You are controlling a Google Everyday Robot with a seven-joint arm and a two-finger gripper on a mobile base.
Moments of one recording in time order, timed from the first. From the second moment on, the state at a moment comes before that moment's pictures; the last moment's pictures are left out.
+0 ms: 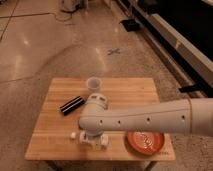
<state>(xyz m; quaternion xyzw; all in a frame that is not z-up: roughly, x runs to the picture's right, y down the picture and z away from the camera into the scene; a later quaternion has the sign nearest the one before) -0.078 0.223 0.705 -0.29 -0.10 -0.14 0.94</state>
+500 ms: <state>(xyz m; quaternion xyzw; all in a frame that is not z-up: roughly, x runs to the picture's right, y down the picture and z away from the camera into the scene) -0.102 0.240 0.745 -0.30 -0.11 -0.12 0.94</state>
